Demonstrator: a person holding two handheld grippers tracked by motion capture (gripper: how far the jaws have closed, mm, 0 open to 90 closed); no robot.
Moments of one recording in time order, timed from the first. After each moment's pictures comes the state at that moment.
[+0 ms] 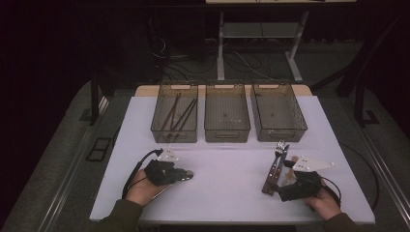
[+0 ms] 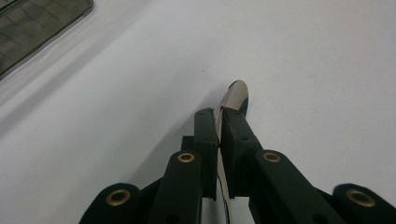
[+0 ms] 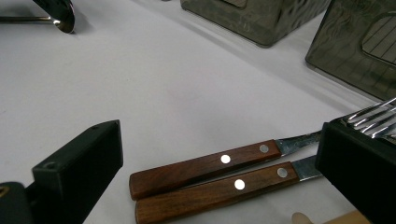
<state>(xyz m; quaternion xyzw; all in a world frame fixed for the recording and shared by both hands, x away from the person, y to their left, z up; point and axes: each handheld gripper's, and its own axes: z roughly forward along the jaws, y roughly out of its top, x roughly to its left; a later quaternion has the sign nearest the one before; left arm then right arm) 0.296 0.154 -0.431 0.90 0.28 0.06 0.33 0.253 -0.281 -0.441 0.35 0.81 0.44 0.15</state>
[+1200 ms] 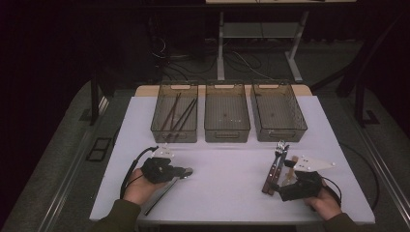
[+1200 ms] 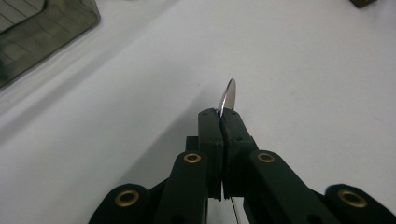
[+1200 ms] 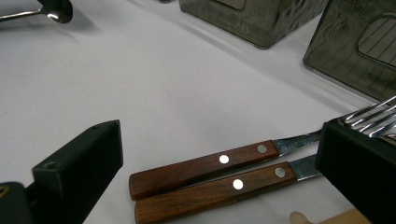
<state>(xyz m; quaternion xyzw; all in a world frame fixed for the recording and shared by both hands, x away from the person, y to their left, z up) 0.298 0.161 -0.419 0.88 0.29 0.04 0.36 0.253 -0.282 -0.440 0.36 0.81 0.45 0.15</state>
